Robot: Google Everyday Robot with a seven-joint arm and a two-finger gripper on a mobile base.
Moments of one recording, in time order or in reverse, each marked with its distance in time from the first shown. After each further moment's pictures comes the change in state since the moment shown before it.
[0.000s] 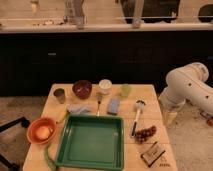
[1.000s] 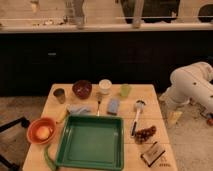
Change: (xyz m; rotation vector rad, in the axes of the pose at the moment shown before) arm 0.009 -0.001 0.000 -0.031 -0.006 -0.203
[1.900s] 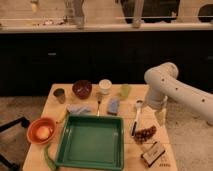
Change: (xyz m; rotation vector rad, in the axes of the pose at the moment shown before) arm -0.059 -0.011 0.058 -0.214 -0.036 -0.483
